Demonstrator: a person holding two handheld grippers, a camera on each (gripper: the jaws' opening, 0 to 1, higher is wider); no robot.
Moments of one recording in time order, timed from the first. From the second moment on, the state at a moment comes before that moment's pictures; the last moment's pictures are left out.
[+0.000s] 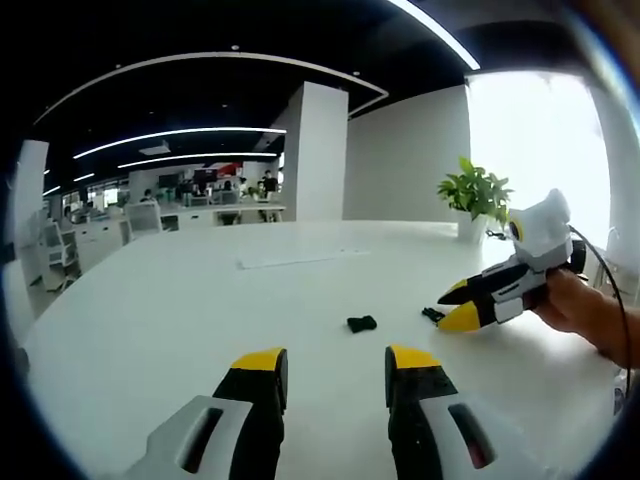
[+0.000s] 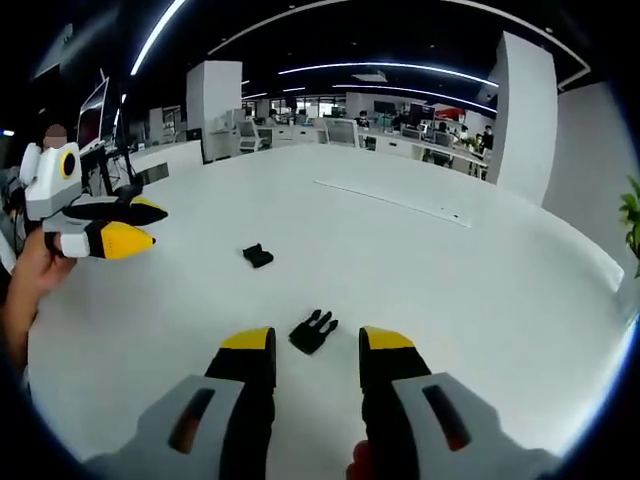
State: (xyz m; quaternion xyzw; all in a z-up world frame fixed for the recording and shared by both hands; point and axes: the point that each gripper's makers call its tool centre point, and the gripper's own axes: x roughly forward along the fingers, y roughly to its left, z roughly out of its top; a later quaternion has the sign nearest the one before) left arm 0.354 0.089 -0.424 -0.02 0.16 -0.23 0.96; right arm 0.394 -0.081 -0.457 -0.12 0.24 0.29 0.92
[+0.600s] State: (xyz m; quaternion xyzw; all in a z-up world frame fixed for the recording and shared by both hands) left arm 0.354 0.090 -0.424 -0.02 0.16 -0.23 0.96; right arm 0.399 -0.103 -0.455 -0.12 0.24 0.26 0.93
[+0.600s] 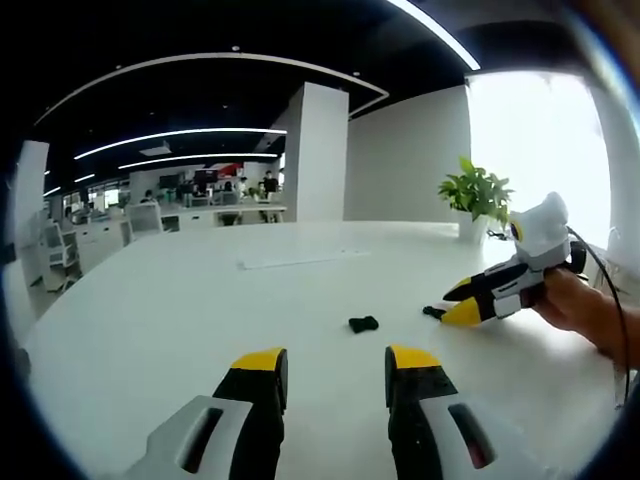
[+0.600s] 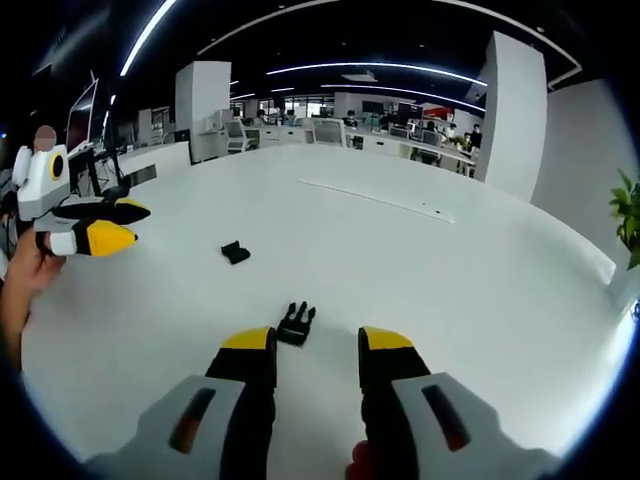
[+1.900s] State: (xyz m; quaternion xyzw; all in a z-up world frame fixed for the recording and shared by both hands) left arm 0.354 0.090 -0.426 -0.02 0.17 -0.23 0.96; right arm 0.393 -0.094 -0.455 -0.10 0.23 0.31 0.92
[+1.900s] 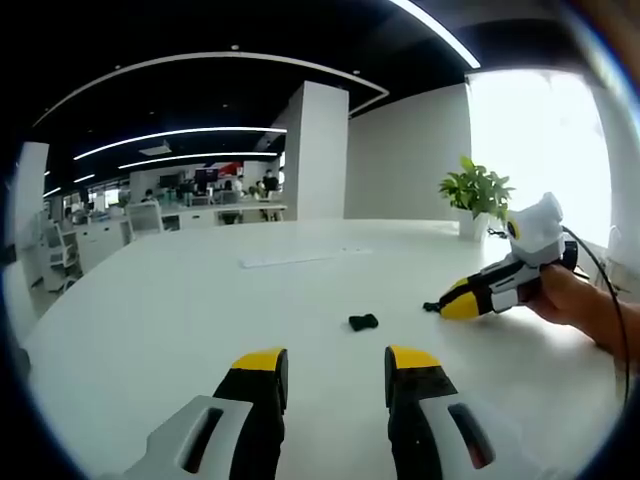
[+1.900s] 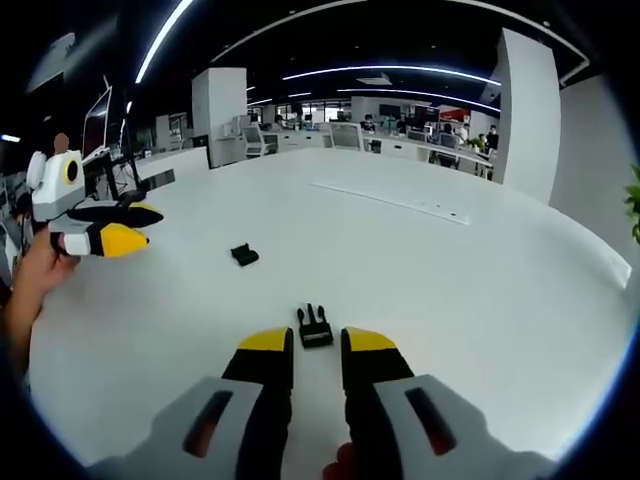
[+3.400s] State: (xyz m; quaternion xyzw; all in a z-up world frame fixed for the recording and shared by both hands) left arm 0.363 0.073 -0.419 0.02 0.18 -0.31 0.93; right arm 0.401 -0.096 -0.453 -0.11 0.22 0.33 0.91
